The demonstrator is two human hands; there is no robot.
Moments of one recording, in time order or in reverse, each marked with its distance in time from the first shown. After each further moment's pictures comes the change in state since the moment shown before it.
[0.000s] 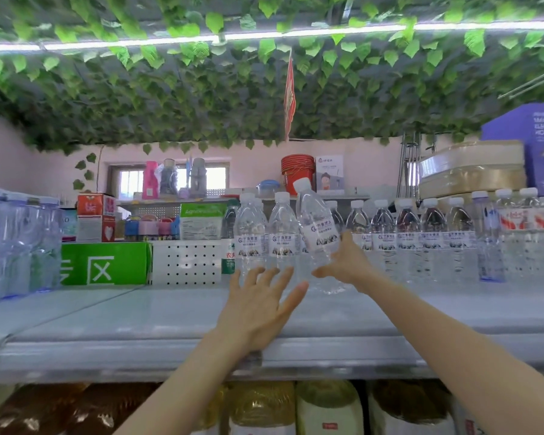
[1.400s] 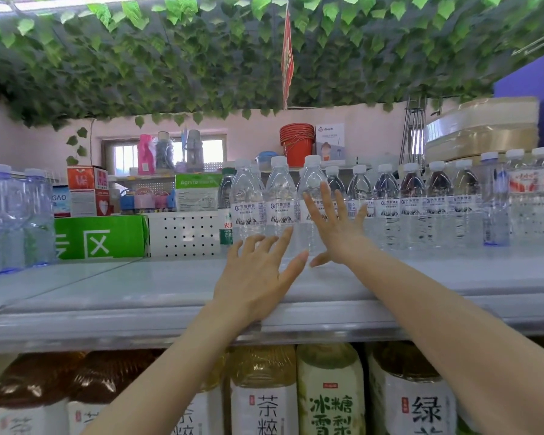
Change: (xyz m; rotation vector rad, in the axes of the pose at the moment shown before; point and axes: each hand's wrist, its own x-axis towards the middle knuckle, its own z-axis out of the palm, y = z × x) left_hand -0.002 0.002 0.006 0.000 0.101 0.042; right_hand 0.000 0.002 0.016 -1.086 -0.030 -0.287
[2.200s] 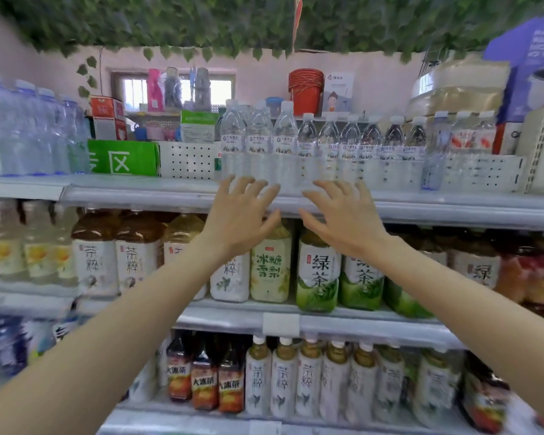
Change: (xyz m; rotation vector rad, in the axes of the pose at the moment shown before) left_hand -0.125 0.108 -0.049 0.252 0.144 0.074; right_hand -0.243 0.055 -0.047 0.179 0.301 -0.234
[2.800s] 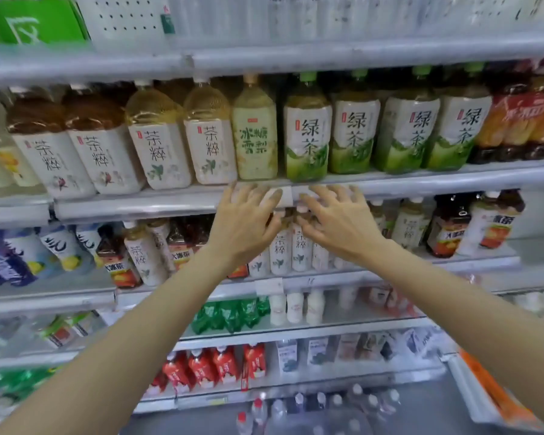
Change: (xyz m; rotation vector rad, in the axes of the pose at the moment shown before) left_hand -0.162 0.063 0.080 -0.190 -0.225 0.127; right_hand -0.183 -0.071 0.080 0.025 -0.250 0.075
